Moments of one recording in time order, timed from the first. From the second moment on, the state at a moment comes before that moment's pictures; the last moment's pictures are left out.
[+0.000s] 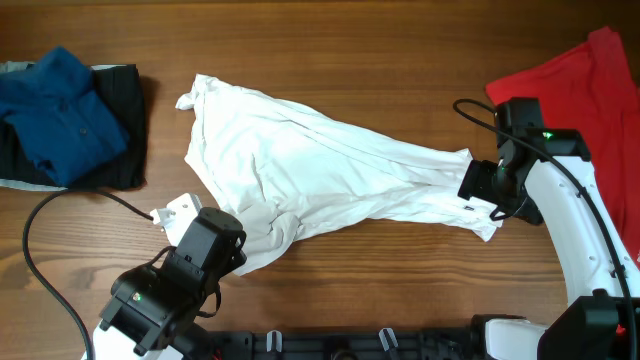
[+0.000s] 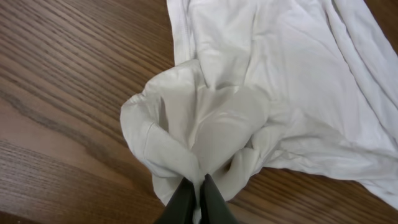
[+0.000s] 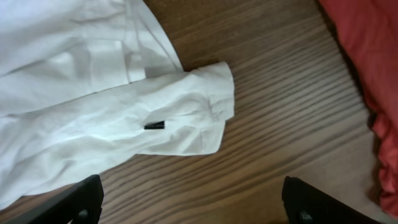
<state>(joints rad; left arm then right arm) -0.57 0.75 0.74 -1.10 -0.26 -1.03 -0.02 1.46 1.08 -1.16 0.17 0.39</state>
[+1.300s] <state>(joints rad) -0.57 0.75 0.74 -1.11 -0.24 -1.03 -0.02 1.64 1.01 -1.05 0.15 0.43</state>
